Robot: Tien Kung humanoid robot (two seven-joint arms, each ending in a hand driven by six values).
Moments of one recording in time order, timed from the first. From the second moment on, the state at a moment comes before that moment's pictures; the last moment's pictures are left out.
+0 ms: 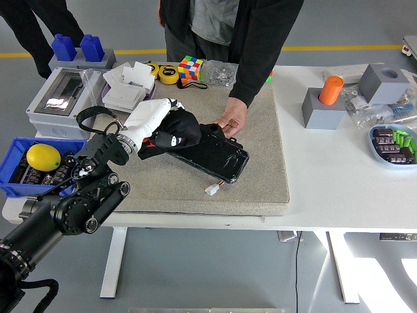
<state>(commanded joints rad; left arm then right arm) -0.63 0.06 -0.91 -0.88 2.06 0.20 -0.02 -0.14 -0.13 1.48 0.31 -1.26 -0.02 0.17</state>
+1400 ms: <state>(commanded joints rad) -0.67 0.04 -0.59 -0.97 1.98 0.20 0.00 -0.14 -0.13 1.47 0.32 -1.26 -0.02 0.17</state>
